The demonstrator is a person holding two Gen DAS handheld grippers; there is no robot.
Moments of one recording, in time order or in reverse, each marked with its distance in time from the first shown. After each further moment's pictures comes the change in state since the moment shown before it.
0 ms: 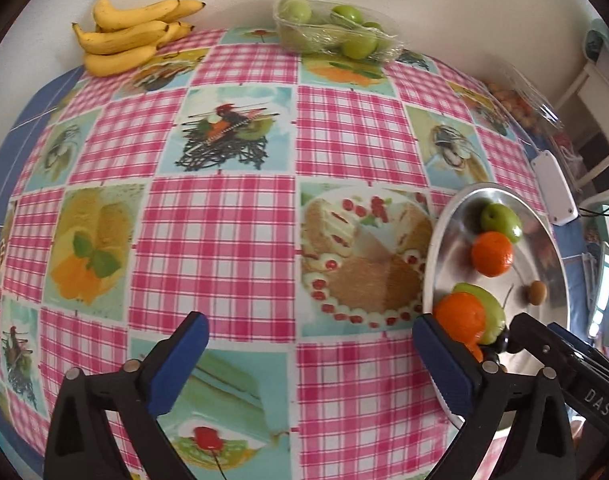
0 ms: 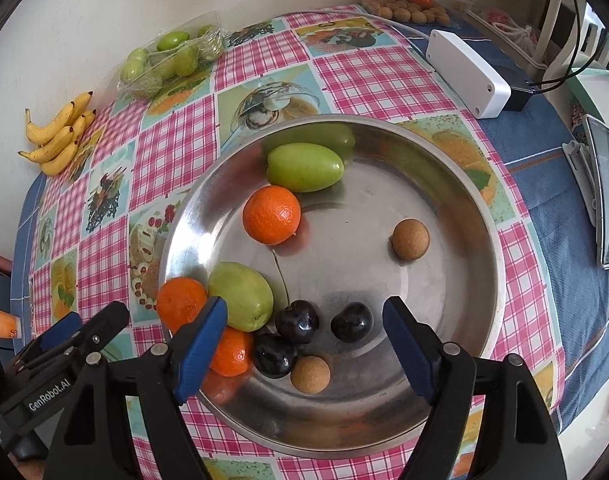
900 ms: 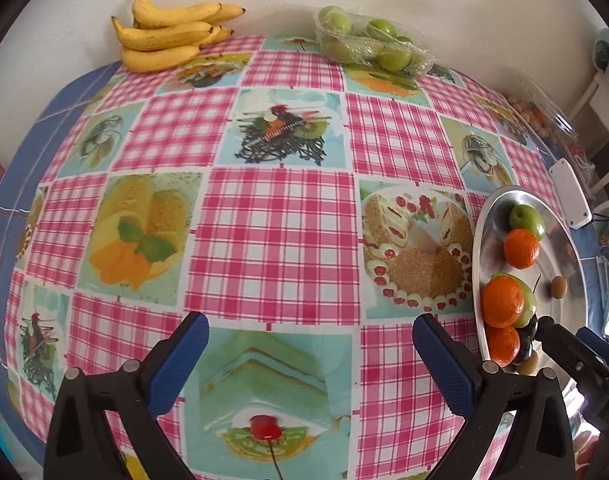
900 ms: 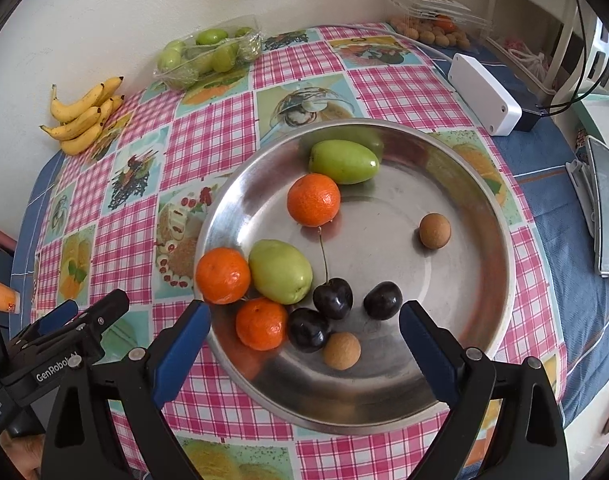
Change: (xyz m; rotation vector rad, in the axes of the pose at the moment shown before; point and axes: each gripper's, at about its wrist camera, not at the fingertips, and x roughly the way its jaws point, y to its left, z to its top) left arm -0.017 0.032 -0.020 -0.022 -0.057 0.064; right arm -0.019 0.024 -0.023 -0.081 -0.059 0.014
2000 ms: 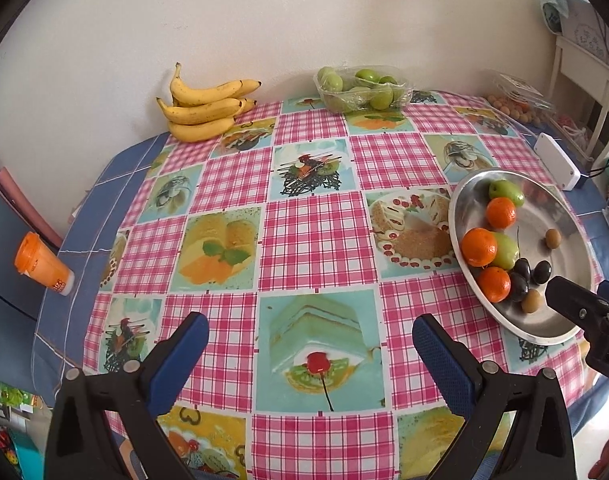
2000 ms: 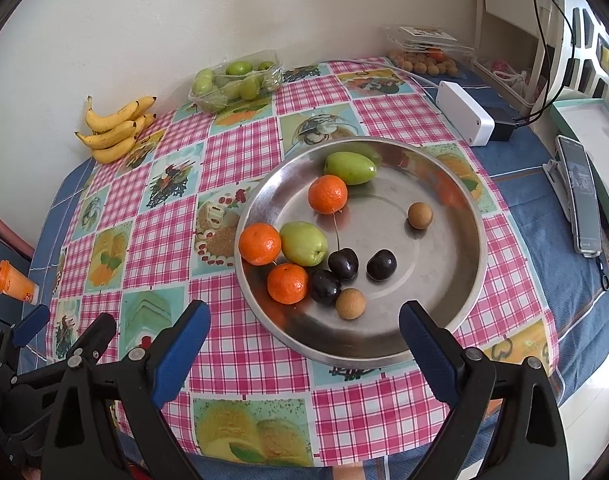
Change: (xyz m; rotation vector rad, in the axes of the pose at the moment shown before) left arm -0.085 -0.017 -0.058 0.148 -0.188 0.177; right arm -0.052 0.009 -0.045 -0.010 -0.122 0.031
